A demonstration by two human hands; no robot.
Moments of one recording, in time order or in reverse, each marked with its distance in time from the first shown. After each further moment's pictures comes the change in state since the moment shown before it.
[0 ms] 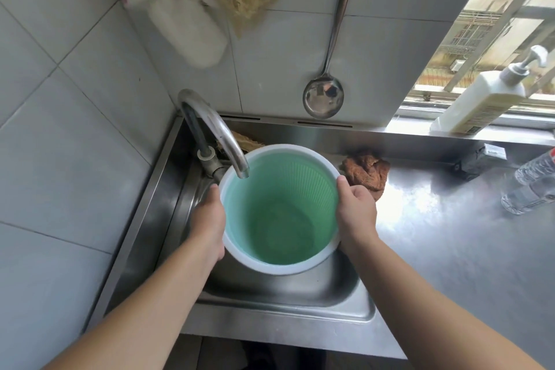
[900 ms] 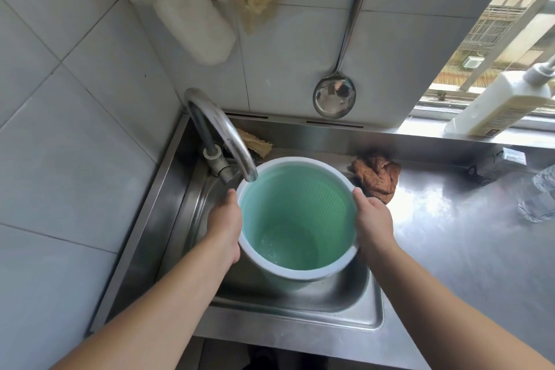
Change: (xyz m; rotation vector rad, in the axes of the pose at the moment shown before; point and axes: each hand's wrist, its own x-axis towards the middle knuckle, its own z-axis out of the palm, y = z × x) left_hand -0.006 0.000 0.012 0.015 -0.036 -0.059; right_hand 0.032 0.030 -0.007 -0.034 -0.048 0.125
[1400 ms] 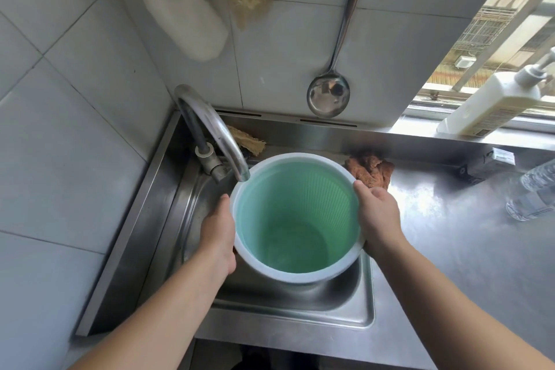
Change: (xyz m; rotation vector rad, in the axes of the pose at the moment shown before) left_hand -0.018 -0.008 0.001 -0.103 -0.047 -0.014; right_hand -0.008 -0.029 -0.020 -0.030 -0.014 -0.086
